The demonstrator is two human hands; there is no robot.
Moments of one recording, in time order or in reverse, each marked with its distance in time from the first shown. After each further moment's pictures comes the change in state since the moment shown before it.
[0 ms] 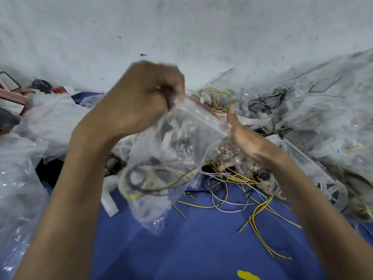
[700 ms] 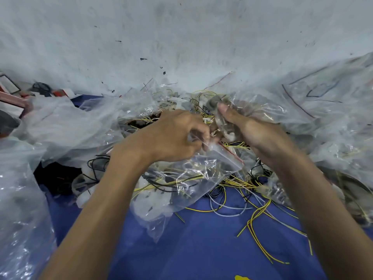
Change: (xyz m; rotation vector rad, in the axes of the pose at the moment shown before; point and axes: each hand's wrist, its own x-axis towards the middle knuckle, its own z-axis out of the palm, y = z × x) left_hand 0.001 -0.021 0.052 0.221 -0.287 0.045; right_hand -0.014 -0.024 -0.013 0.246 0.177 -0.073
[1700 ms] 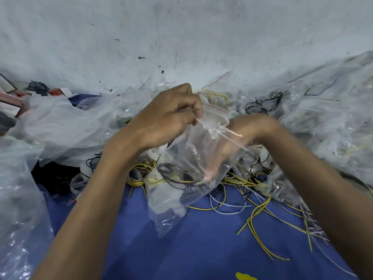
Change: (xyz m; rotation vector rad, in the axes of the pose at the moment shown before) left_hand -0.002 0.007 -0.018 -0.385 0.155 -0.101; right_hand -0.001 -0.045 0.005 -1.089 -0.486 -0.012
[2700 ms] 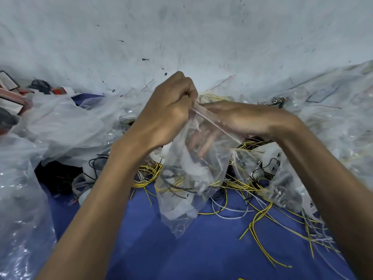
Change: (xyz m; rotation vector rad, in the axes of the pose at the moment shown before) left_hand 0.005 -0.001 -0.001 -0.040 0.275 0.050; right_hand 0.008 -0.002 -0.006 0.475 -0.094 -0.305
